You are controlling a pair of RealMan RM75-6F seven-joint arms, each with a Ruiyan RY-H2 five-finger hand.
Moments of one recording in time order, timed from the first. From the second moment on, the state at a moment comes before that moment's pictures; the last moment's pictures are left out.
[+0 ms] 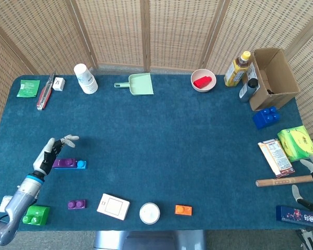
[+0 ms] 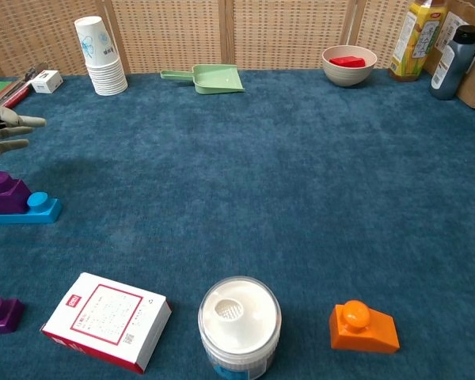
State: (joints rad) left arm -0.42 -1.42 -0.05 -1.21 1.48 1.05 -1.42; right arm -0.03 -1.04 0.09 -1.68 -1.43 1.53 0.18
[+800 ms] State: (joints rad) left arm -0.42 -1.47 -0.04 -1.15 1.47 1.04 -1.41; right arm -0.03 -1.04 0.09 -1.68 -1.43 1.53 0.17
